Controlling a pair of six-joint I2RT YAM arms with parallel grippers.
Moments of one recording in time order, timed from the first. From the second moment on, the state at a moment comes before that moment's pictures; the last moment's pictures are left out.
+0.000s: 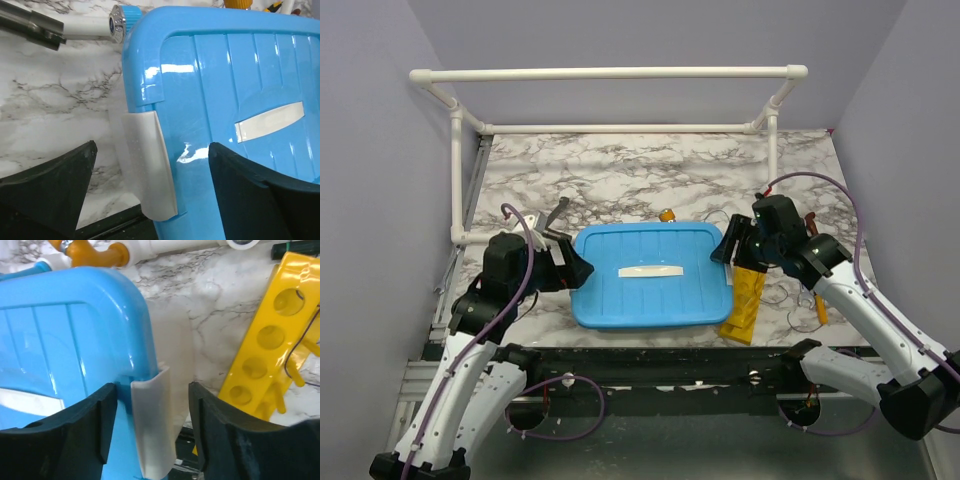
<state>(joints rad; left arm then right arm) -0.29 0.60 0.71 -0.67 0.26 -0.49 0.52 1.03 0.98 -0.79 -0.01 0.70</state>
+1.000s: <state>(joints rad) 0.03 0.72 0.89 -0.52 0.10 -0.25 0.14 1.34 1.32 -0.61 -0.01 0.51</state>
